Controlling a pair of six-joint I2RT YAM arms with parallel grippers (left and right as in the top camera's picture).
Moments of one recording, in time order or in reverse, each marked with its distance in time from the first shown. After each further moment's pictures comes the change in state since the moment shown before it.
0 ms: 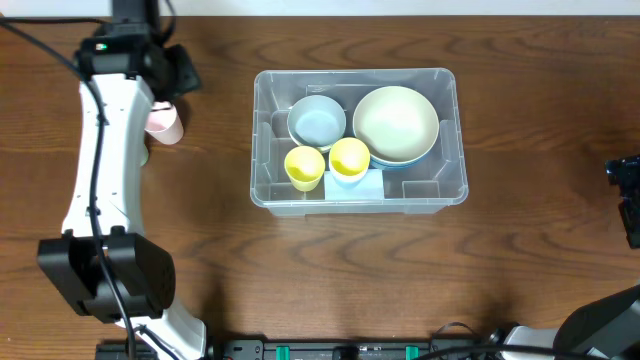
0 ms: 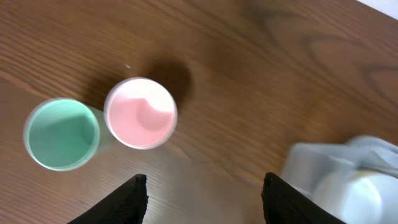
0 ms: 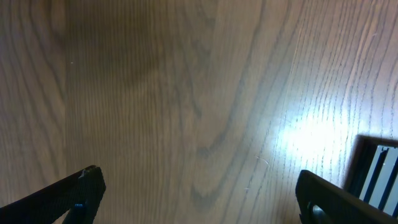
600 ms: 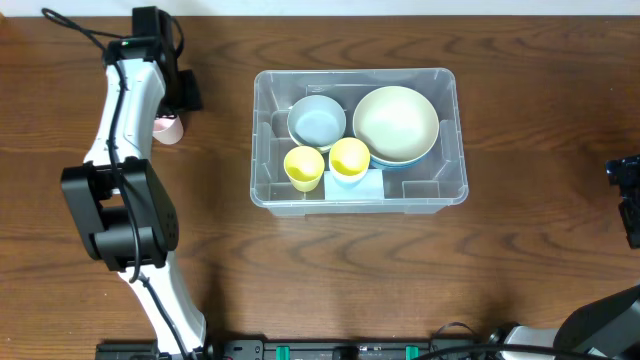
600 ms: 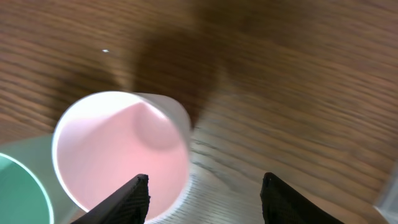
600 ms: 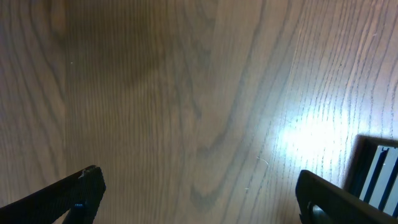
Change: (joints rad) left arm 0.048 0.278 0.002 0.056 -0.010 0.169; right arm 0.000 0.000 0.000 0.000 0.000 0.000
